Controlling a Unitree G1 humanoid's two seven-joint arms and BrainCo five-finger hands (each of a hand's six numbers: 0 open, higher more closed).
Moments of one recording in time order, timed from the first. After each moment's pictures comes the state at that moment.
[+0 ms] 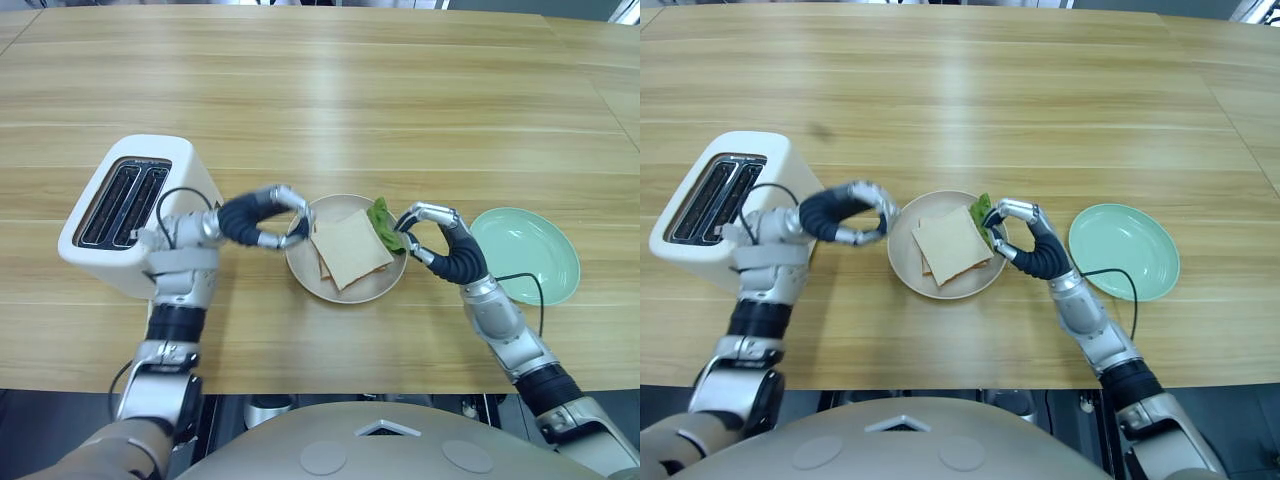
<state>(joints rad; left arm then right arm) -0.22 0.39 -0.05 0.15 -0.56 -0.39 -1.39 0.03 -0.58 0.36 0.15 -0.05 -0.92 -0.04</state>
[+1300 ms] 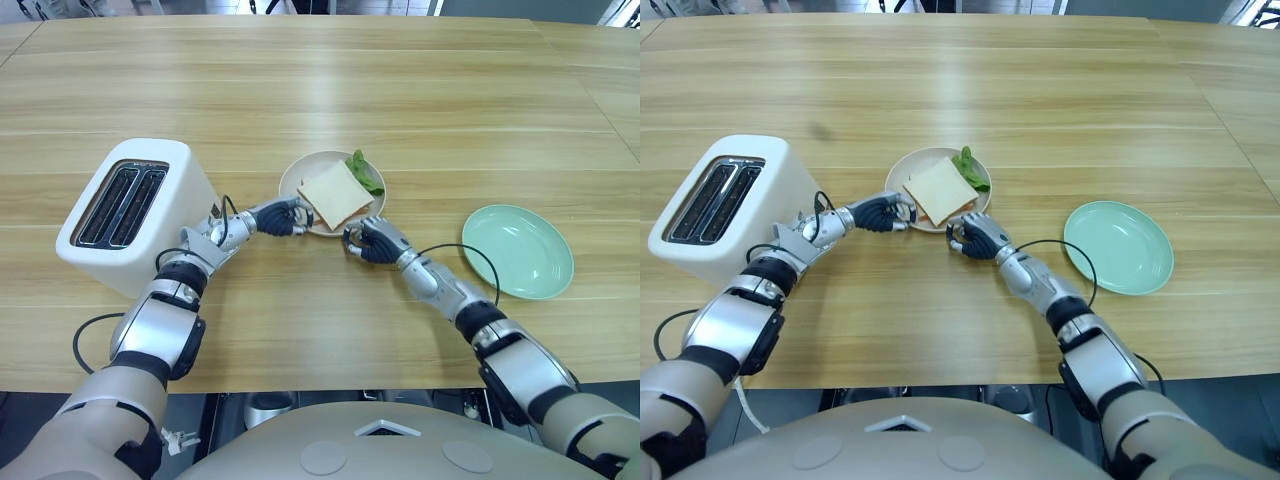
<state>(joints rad) -0.70 0.38 -0.31 1.20 0.44 -0.79 -0.18 -0.53 -0.22 0.45 1.06 -0.70 -0.69 -0.40</state>
